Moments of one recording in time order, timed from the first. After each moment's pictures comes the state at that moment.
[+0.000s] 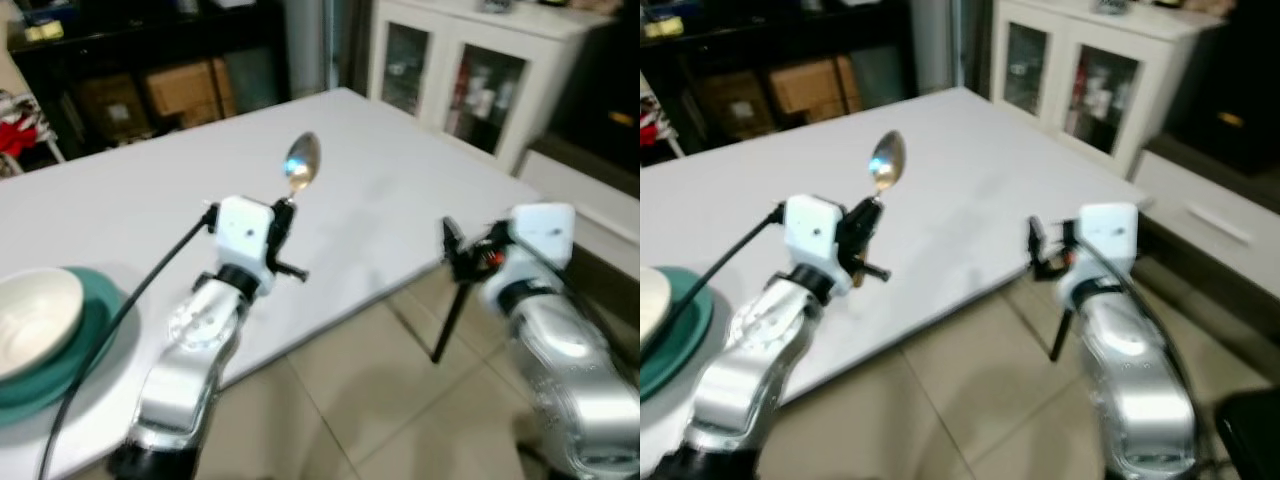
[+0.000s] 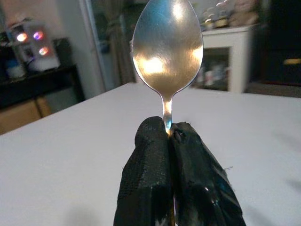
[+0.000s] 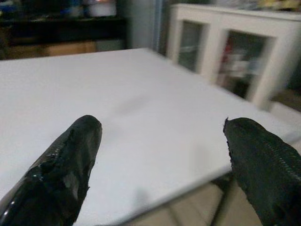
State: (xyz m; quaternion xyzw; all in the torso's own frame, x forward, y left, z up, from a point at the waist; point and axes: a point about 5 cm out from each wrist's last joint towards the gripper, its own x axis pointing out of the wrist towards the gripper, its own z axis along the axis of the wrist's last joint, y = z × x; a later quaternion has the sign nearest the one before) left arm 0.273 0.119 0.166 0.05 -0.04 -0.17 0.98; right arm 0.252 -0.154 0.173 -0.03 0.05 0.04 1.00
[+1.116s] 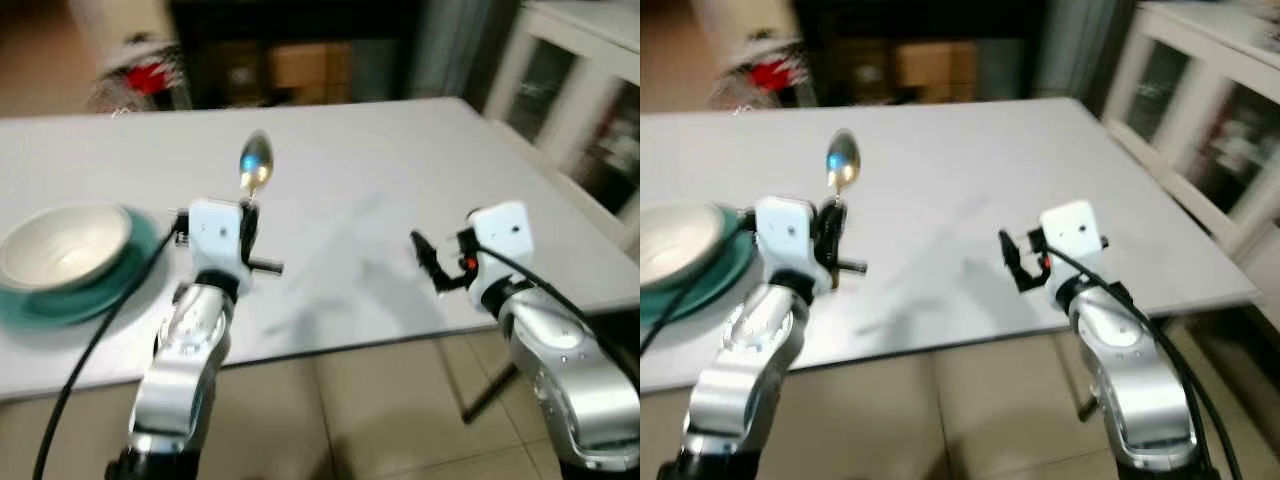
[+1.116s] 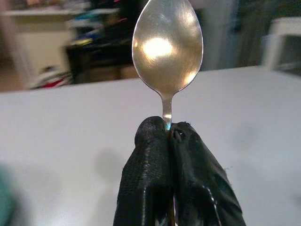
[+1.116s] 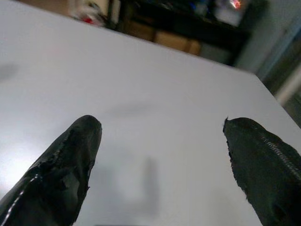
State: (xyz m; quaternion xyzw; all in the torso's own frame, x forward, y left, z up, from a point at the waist) left arm 0.274 0.135 0.152 0.03 -0.01 -0.06 1.00; right arm 0.261 -0.158 0.174 -0.13 0.06 0.12 0.98
